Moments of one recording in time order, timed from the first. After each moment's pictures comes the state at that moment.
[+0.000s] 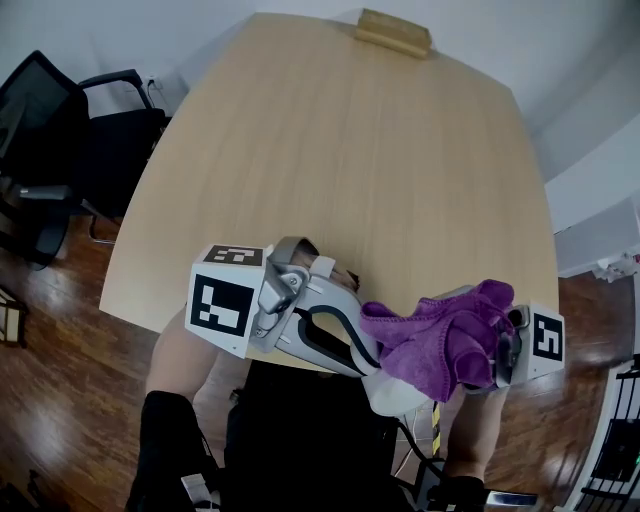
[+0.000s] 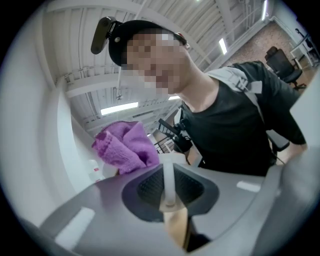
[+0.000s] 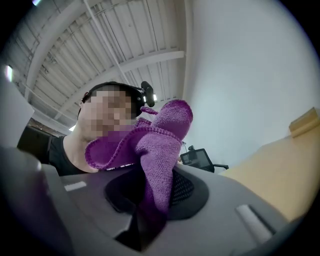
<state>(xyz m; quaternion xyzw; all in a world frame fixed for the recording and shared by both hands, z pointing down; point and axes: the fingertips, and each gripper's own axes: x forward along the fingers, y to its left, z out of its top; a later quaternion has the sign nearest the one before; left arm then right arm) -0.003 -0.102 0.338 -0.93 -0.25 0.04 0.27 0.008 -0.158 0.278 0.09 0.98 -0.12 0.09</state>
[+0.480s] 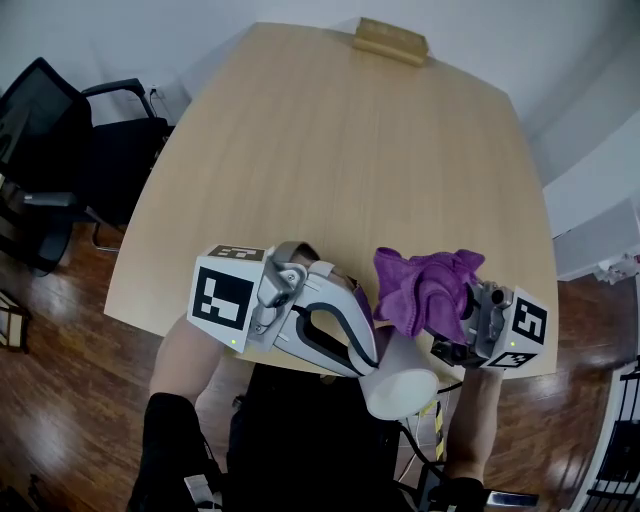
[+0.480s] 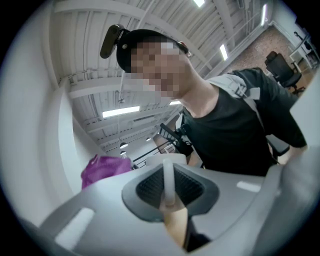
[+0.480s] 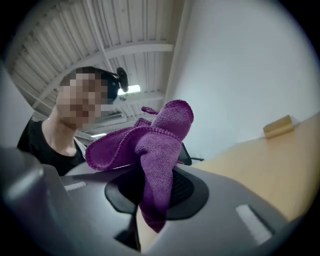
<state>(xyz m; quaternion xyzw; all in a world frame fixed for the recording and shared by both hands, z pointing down) -0.005 -0.099 0.333 -0.93 -0.26 0.06 0.24 0.016 -0.213 0.324 -0.02 0.99 -0.10 0.05</state>
